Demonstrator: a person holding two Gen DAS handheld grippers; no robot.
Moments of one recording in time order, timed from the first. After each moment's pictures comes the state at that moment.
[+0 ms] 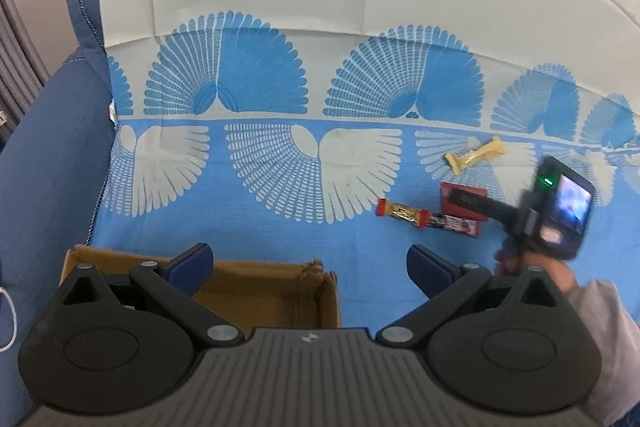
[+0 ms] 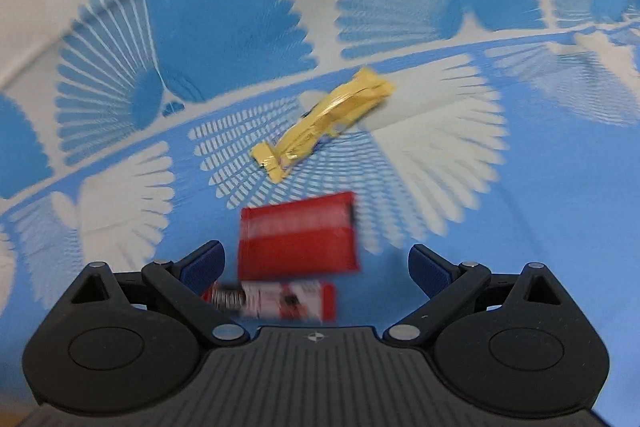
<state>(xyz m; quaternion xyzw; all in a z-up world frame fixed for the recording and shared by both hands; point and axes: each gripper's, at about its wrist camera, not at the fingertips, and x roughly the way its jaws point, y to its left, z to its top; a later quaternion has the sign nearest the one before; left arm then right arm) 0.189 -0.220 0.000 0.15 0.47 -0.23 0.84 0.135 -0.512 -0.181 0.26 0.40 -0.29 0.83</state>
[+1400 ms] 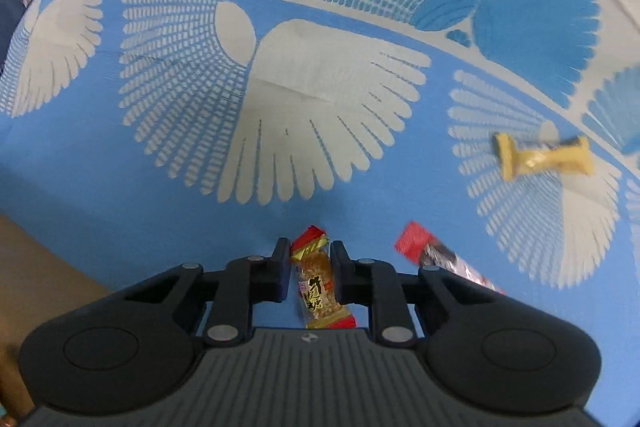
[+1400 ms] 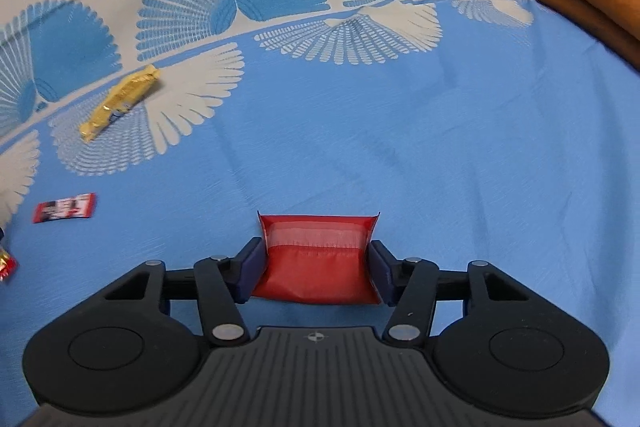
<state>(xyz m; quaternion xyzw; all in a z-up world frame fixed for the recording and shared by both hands) 0.246 -0.346 -0.166 0.09 0.61 -0.12 0.78 -0.076 -0.507 -0.188 0.24 0.36 -0.43 0.79</state>
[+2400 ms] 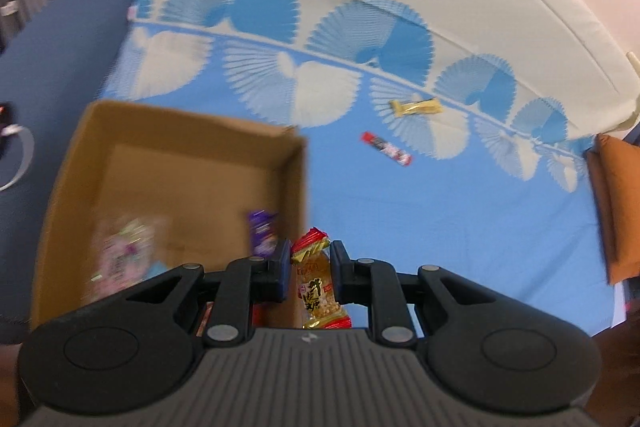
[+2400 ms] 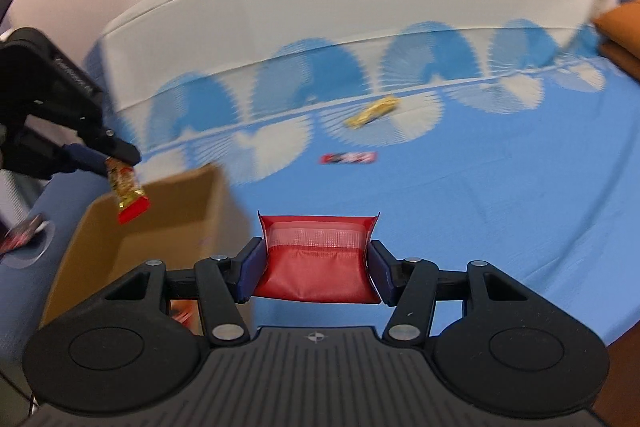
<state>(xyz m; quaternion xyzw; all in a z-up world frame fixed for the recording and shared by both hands) 0.080 -0.099 0.064 0.05 0.55 -0.26 0.79 -0.167 -0.225 0.005 0.22 0.32 -0.24 0.89</state>
